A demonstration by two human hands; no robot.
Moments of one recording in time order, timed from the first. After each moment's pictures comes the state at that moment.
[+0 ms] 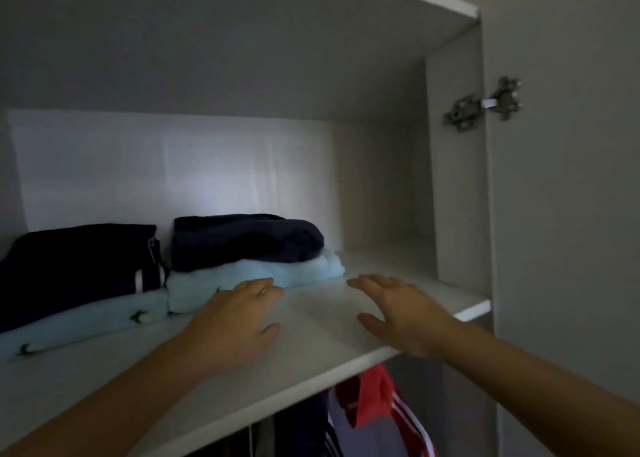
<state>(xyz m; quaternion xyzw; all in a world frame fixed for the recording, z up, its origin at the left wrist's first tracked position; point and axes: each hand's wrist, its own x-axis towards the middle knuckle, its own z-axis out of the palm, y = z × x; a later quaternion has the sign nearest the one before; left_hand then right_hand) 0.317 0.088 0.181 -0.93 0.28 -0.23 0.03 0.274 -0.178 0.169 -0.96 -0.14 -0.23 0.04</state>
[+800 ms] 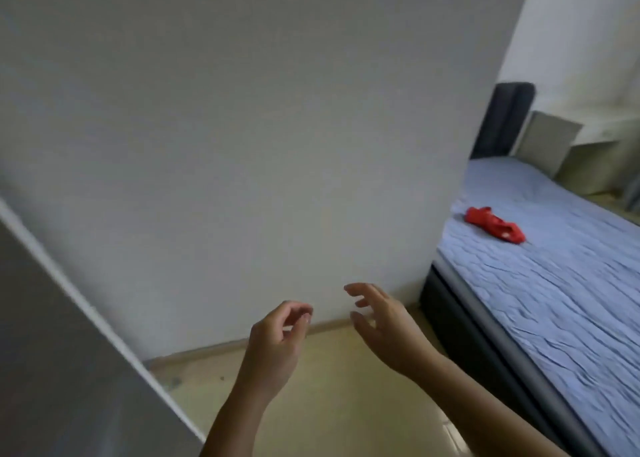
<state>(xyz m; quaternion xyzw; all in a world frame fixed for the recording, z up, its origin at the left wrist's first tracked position) -0.301 -0.374 -0.098 -0.59 0.62 0.31 -0.41 -0.495 -0.411 -0.097 -0.78 0.53 -0.25 0.22</state>
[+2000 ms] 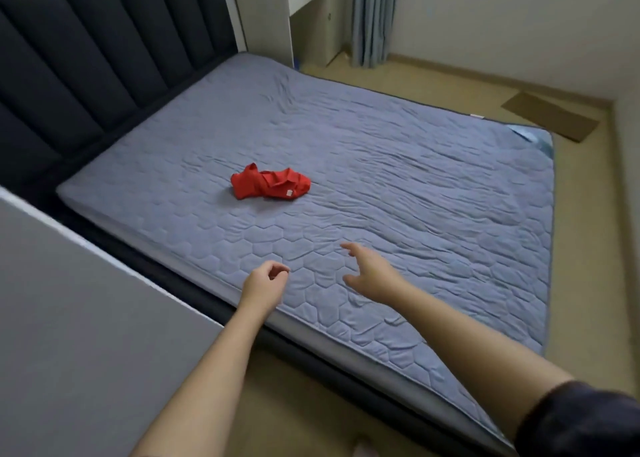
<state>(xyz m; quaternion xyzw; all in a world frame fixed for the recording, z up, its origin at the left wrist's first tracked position) -1.009 -1.039 -0.284 -0.49 0.73 0.47 -0.05 -1.179 -0.902 -0.280 -0.39 0.84 -0.20 0.32</state>
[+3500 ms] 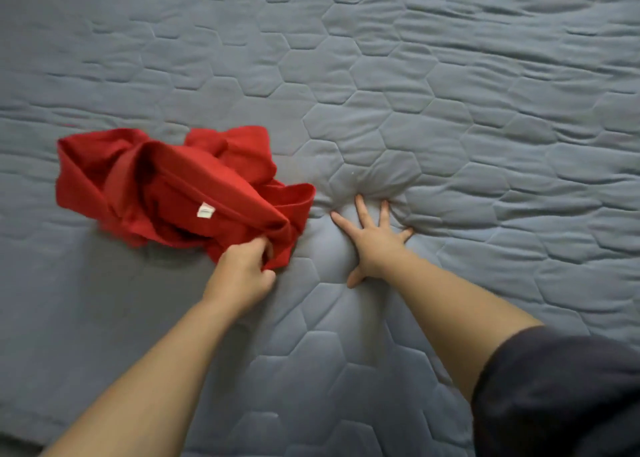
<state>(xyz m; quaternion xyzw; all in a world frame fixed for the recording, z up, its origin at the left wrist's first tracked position) -1.254 -1.331 -0.731 -0.21 0.94 0.24 0.13 -1.392 -1.149 -0.768 -0.29 0.86 0.01 0.43</state>
